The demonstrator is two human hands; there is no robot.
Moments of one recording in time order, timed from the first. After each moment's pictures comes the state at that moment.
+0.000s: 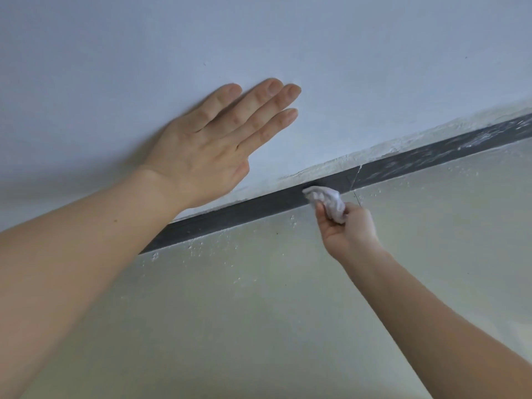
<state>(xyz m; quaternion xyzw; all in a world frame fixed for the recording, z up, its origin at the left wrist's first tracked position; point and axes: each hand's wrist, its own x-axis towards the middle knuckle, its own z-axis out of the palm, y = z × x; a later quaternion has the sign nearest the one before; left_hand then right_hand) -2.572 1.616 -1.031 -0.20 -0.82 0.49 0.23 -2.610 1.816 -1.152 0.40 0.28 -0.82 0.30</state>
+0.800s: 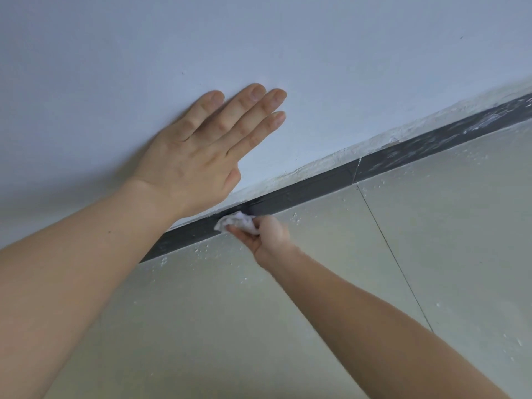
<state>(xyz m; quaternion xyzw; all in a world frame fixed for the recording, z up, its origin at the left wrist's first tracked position) -2.569 1.619 -1.029 -0.21 -0.82 0.50 0.20 -2.562 1.714 -1.180 0.31 0.28 -0.77 0.48</state>
